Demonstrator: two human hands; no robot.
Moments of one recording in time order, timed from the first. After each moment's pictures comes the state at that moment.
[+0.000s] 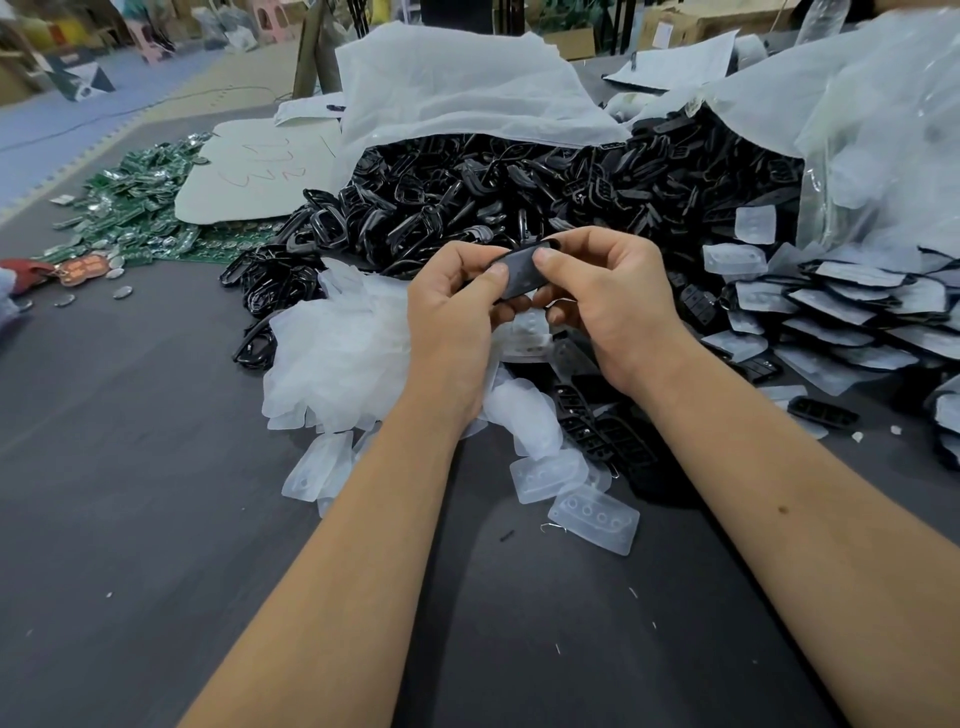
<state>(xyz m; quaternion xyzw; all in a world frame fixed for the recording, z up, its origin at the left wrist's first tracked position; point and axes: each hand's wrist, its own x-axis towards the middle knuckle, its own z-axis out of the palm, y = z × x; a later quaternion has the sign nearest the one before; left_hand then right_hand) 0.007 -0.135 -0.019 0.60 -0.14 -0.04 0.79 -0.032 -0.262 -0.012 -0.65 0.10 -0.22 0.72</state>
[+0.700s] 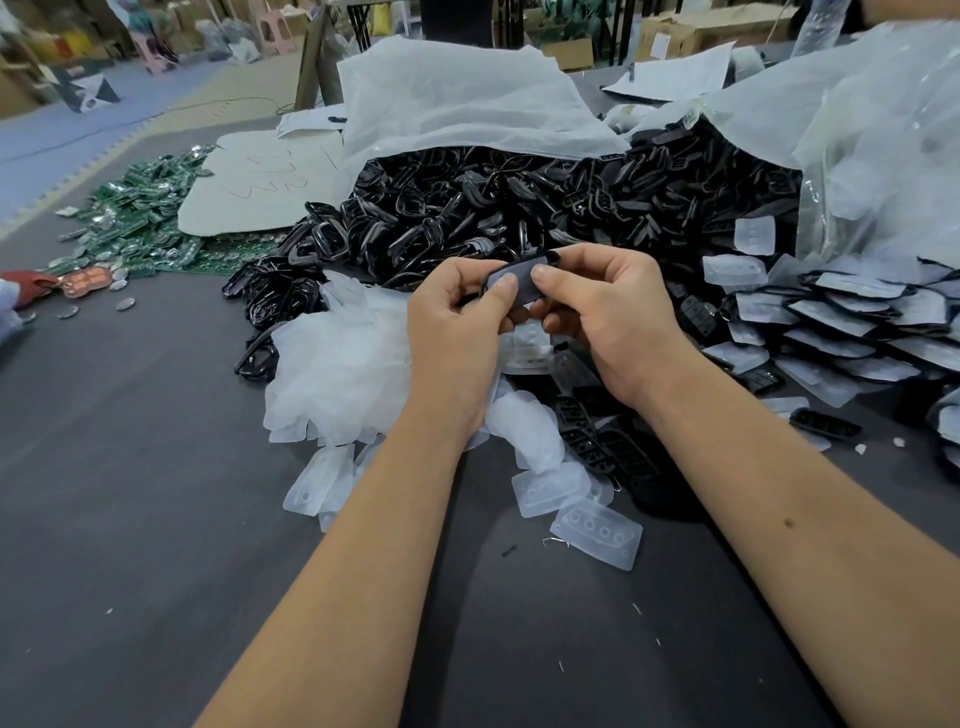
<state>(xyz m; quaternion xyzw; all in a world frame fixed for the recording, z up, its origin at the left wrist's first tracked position) 0.008 -0.134 -0.023 0.61 -0.15 -0.01 0.78 -0.033 -0.263 -0.012 -0.63 0.08 -0.20 0.74</state>
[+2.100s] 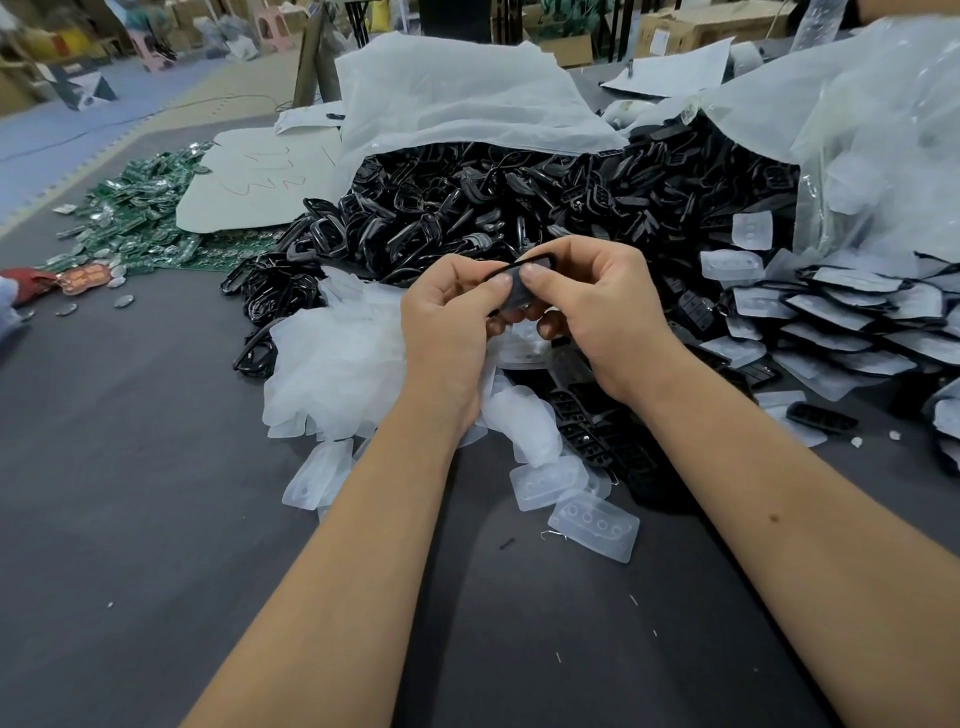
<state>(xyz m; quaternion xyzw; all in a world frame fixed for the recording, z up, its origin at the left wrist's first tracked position) 0.005 -0.131 -0.015 0.58 -0.11 -0.06 0.81 -0.033 -0.259 -0.014 -0.69 0.06 -0.22 0.69</state>
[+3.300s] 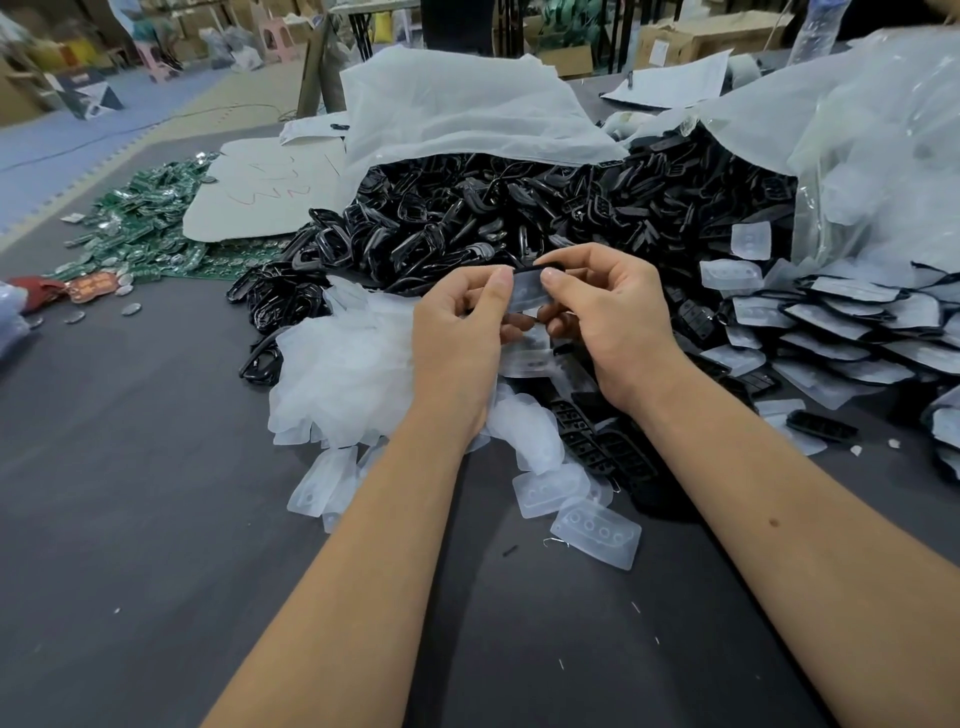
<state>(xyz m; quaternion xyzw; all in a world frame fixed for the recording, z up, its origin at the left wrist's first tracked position) 0.013 -0.135 -0.029 0.64 -0.14 -0.02 0.76 -0.031 -0.263 -0.018 -0.65 0.10 -0.24 0.71</state>
